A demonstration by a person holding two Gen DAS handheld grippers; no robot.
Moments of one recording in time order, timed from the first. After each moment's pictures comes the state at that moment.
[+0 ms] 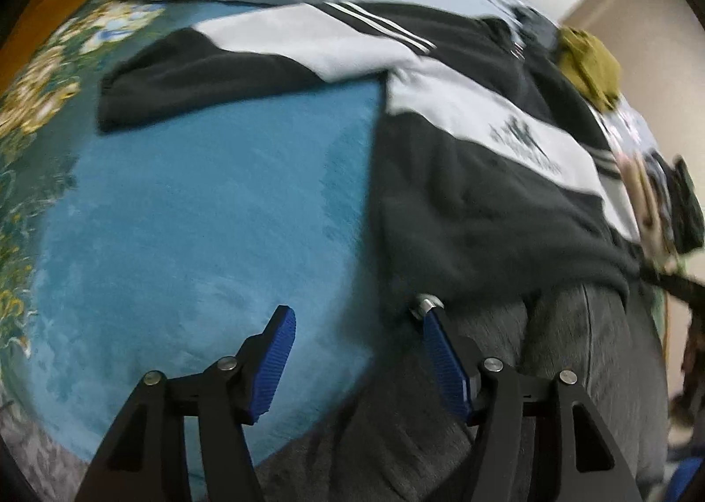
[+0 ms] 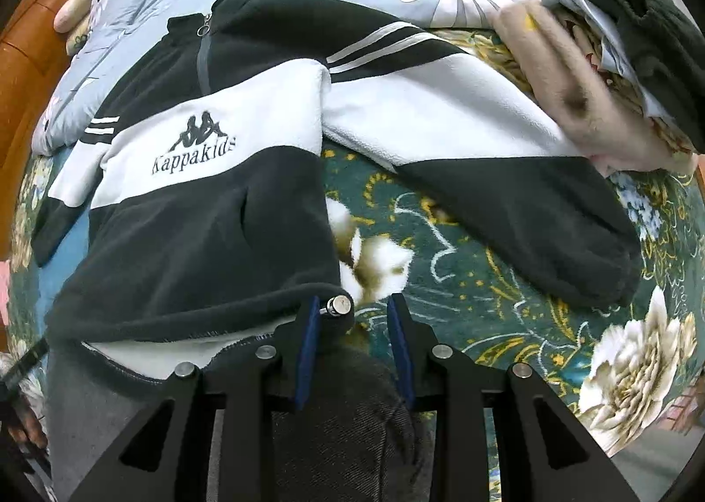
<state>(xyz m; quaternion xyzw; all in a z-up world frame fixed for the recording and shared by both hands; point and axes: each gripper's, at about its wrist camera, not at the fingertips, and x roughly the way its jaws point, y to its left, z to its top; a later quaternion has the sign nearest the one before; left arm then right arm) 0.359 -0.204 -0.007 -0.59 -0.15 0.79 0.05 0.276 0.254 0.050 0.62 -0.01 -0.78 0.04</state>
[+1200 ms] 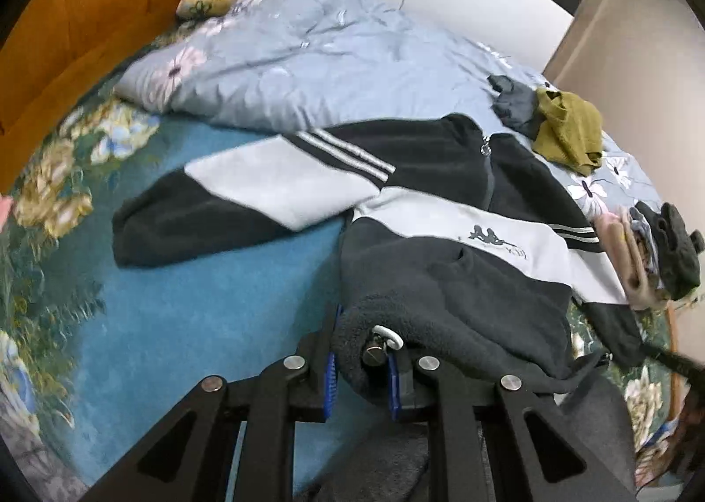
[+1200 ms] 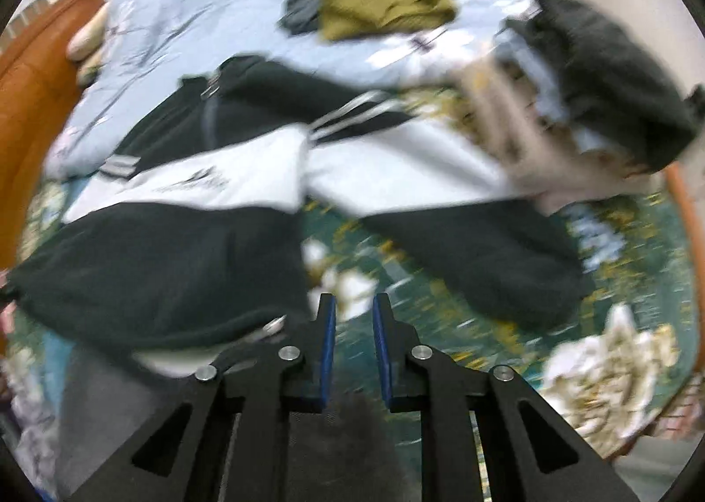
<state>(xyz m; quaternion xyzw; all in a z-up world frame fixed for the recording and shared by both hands) 0.313 -0.193 0.085 -0.50 -0.13 0.86 0.02 0.301 0.276 0.097 0.58 -0.02 -0.82 0.06</state>
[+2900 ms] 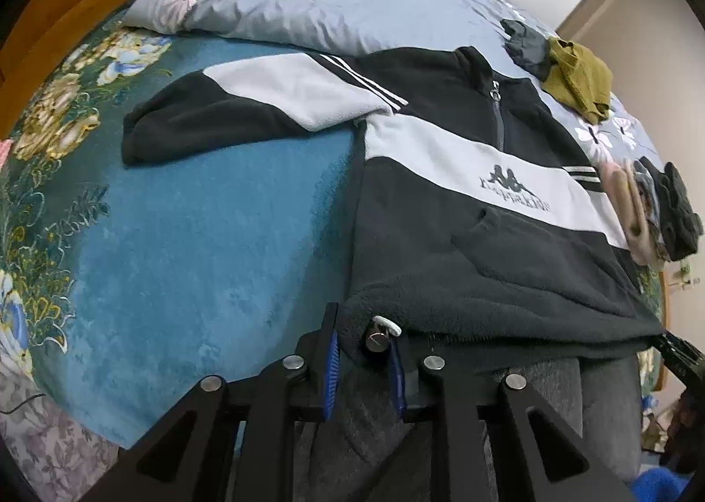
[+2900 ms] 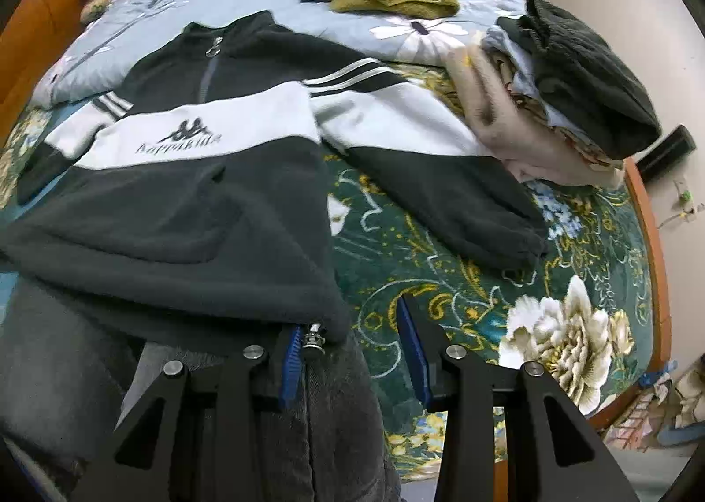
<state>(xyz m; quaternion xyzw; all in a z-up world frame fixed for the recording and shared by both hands) 0.366 -0.207 0.060 -0.58 -0.14 0.80 0.03 0.369 0.282 0.115 0.58 0.08 -0.81 0.02</state>
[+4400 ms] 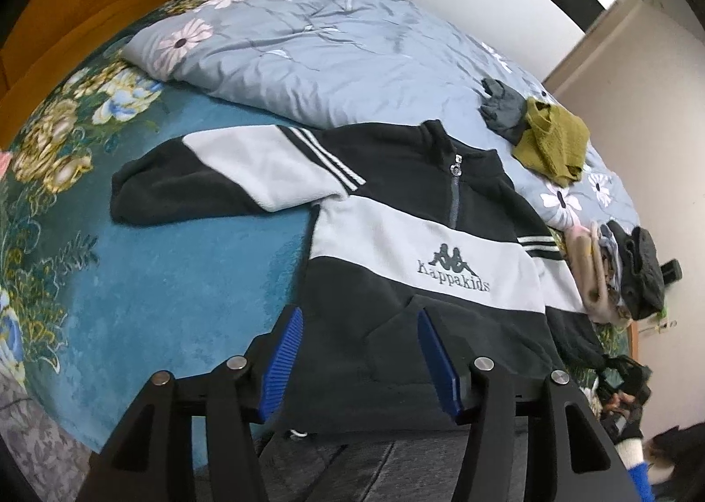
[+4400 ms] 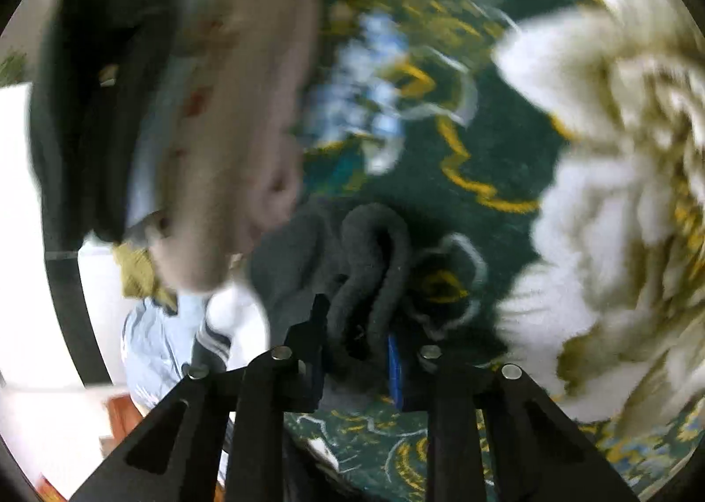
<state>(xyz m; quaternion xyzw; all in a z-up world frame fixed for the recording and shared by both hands) 0.328 -0.191 0.128 -0.52 -0.19 0.83 0.02 0.308 0.542 0.001 0.40 -0.58 -0.70 -0.14</state>
